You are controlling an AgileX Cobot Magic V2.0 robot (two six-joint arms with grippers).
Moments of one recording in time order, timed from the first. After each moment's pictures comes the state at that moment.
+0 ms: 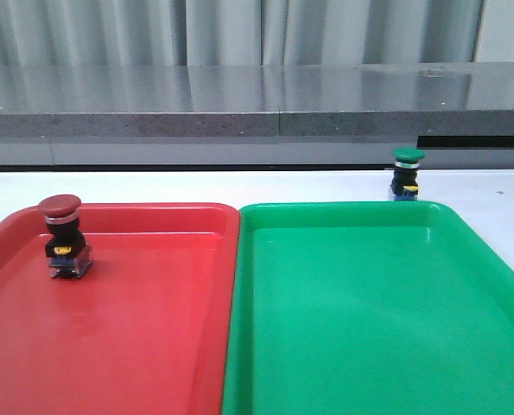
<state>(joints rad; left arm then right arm) -0.21 0.45 -0.41 -0.13 0.16 -0.03 0.01 -0.01 0.03 -0.04 0.07 0.00</state>
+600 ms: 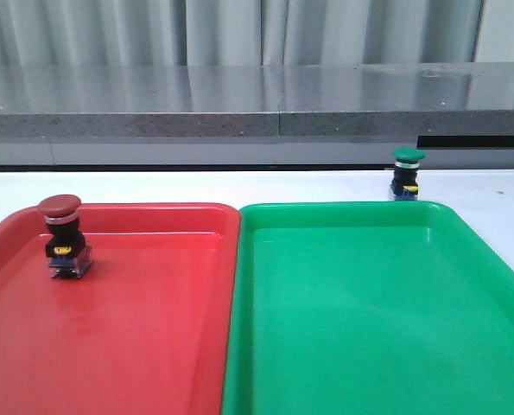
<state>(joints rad) -0.21 0.45 -0.41 -0.13 0.16 -0.03 0.01 -0.01 0.03 -0.04 0.07 0.00</state>
